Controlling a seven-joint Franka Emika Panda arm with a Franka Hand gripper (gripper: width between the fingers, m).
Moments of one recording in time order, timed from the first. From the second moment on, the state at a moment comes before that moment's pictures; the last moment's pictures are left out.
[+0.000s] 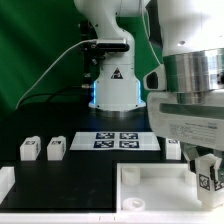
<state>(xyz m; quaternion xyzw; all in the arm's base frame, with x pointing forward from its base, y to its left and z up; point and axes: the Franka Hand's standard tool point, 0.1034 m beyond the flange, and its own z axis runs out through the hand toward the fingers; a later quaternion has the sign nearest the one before) 0.629 0.106 0.074 -0.80 0.58 -0.03 0.10</state>
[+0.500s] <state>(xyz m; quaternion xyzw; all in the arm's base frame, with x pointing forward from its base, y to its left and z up) 0.624 0.109 0.071 -0.75 0.65 -0.01 0.12</state>
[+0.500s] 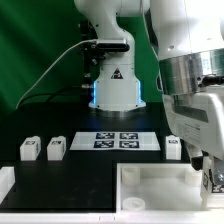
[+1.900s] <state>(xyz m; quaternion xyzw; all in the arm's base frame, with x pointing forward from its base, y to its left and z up) 0.631 0.111 0.068 -1.00 -0.08 -0.03 0.02</state>
